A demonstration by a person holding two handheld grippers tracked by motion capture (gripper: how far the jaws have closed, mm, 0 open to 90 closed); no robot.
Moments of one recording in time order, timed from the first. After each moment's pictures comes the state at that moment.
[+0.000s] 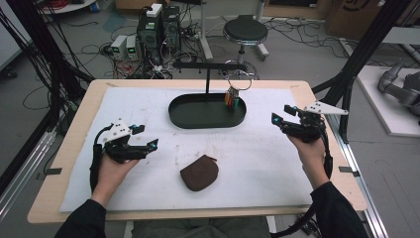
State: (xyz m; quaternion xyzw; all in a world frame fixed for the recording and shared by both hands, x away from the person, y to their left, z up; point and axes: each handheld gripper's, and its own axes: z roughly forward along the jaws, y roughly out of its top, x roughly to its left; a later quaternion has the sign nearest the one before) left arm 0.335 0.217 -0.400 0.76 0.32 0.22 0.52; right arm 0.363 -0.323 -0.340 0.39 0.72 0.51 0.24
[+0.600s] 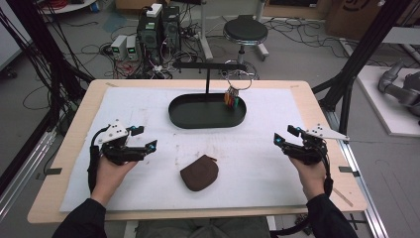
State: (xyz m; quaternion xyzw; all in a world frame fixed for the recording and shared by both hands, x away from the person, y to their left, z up) left arm 0.329 0.220 -0.398 0.75 0.32 0.21 0.54; right arm 0.321 -0.330 -0.379 0.42 0.71 0.50 0.24
